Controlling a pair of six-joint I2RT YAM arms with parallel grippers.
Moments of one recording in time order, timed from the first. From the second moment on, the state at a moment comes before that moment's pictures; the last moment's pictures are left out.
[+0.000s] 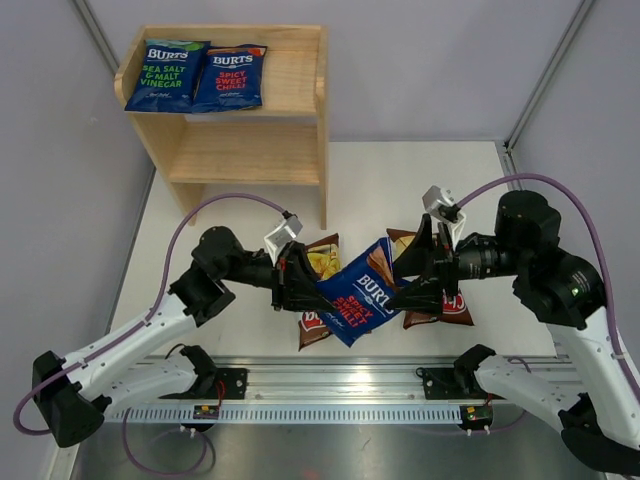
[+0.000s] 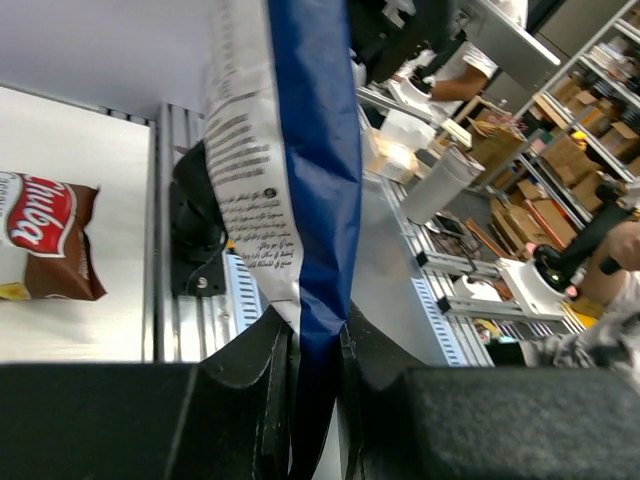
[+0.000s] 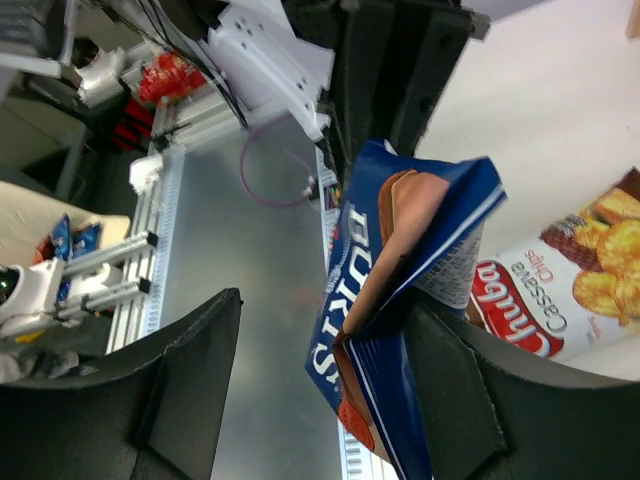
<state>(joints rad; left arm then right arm) -0.80 0.92 0.78 0.29 1.00 -0.63 0.55 0.88 1.40 -0.79 -1.01 0.17</state>
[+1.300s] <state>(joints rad) -0.91 0.89 0.79 0.19 1.07 -0.44 0.68 0.95 1.46 -0.98 -0.91 0.00</state>
